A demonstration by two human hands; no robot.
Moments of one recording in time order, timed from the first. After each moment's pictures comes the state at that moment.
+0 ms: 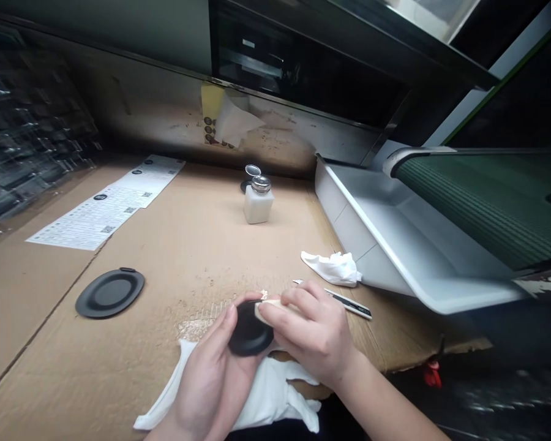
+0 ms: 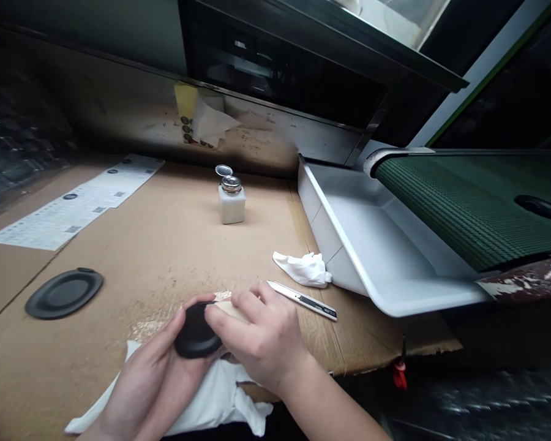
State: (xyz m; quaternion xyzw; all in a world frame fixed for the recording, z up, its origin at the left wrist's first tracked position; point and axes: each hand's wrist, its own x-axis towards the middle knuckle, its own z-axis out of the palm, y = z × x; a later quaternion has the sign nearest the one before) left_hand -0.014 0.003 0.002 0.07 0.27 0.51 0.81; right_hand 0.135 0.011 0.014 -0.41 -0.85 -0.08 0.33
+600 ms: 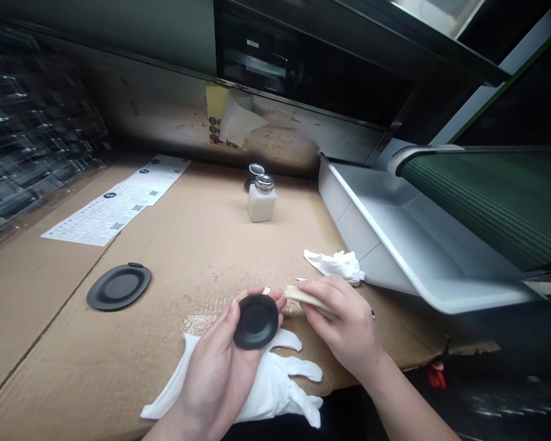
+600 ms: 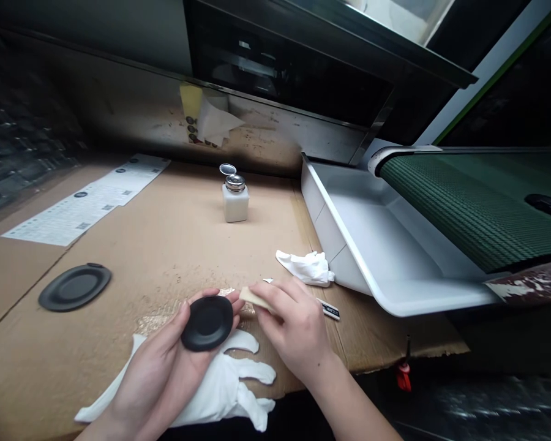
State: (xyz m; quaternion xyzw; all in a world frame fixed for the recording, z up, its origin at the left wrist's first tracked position) left_hand -0.012 0.002 0.005 0.06 0.30 0.53 0.79; right_hand 0.160 0.010 0.015 -0.48 -0.79 0.04 0.38
